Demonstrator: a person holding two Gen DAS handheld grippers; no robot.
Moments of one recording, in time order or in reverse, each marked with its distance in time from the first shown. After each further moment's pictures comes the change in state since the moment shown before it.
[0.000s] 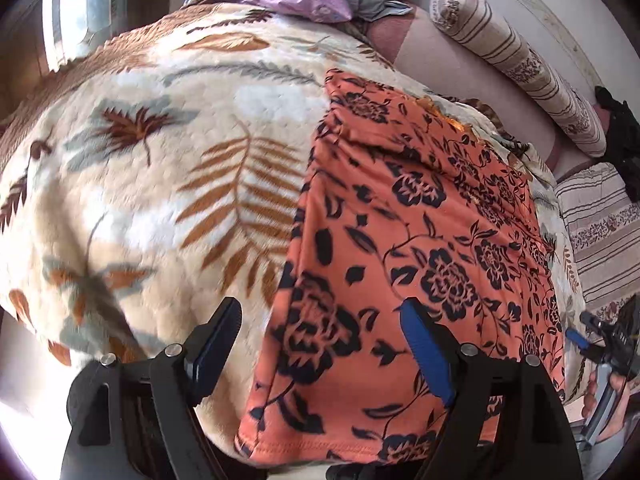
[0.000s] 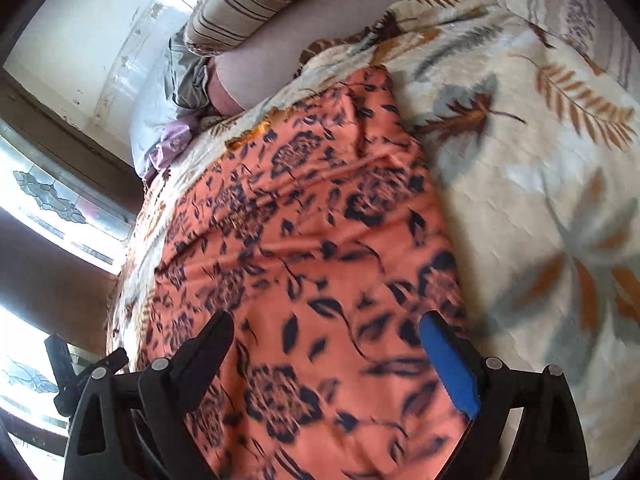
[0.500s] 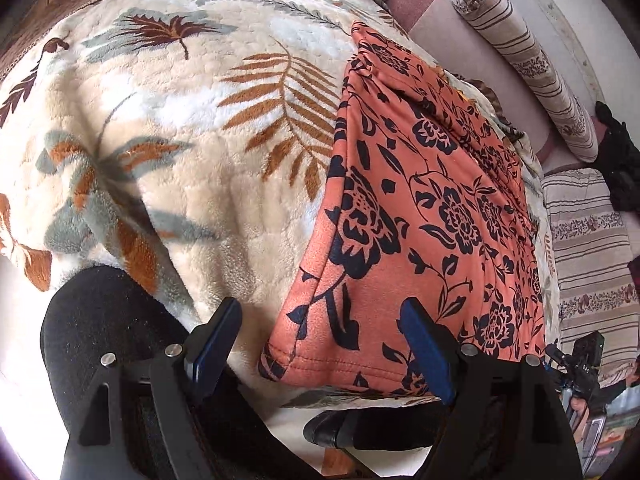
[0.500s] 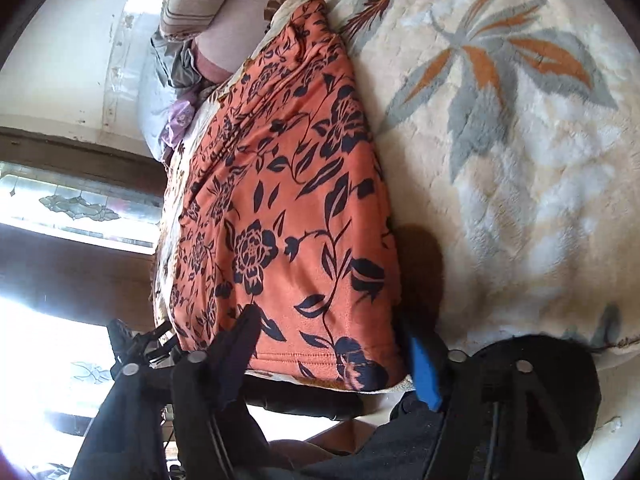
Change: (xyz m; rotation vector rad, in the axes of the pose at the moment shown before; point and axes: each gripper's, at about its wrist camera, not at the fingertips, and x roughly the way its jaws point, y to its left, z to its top) left arm 0.002 0.033 -0.039 -0.069 0.132 -0.098; right arm -0.010 -0.046 -0.078 0.113 0.154 0.171
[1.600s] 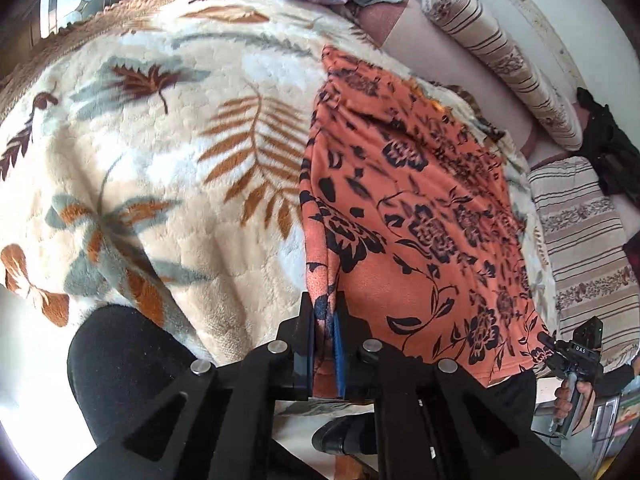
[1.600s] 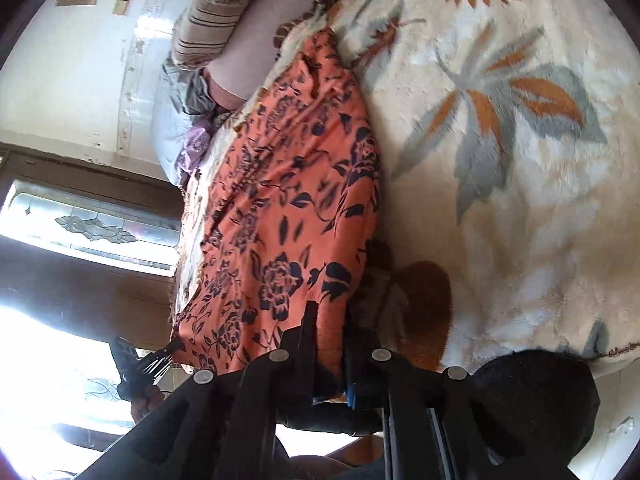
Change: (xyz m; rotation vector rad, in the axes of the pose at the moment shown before) left arm -0.011 -0.011 0.009 0.069 -0.018 0.008; right arm -0.013 -0.012 0.010 0.111 -0.040 0.044
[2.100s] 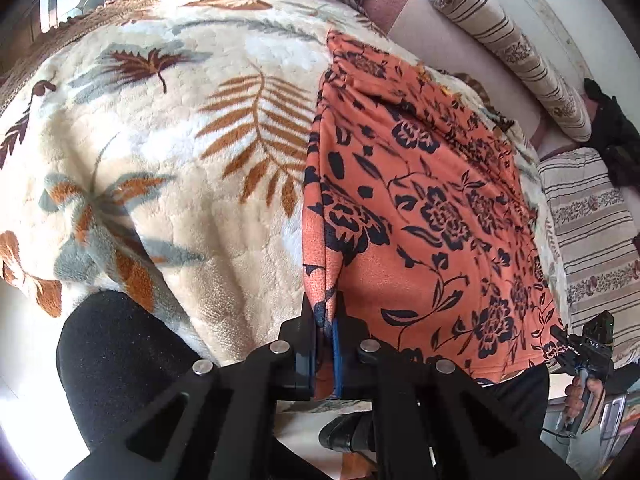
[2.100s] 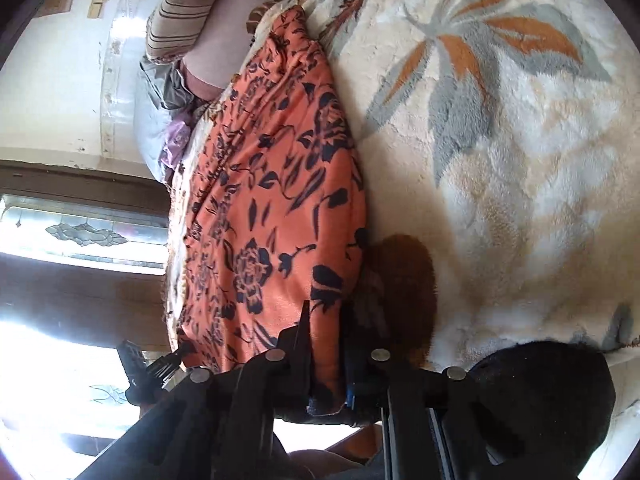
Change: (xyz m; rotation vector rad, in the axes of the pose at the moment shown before) left arm -0.005 -0.005 -0.007 0.015 -0.029 0.013; right arm -0.001 0.007 0.000 -0.019 -0.019 0.060
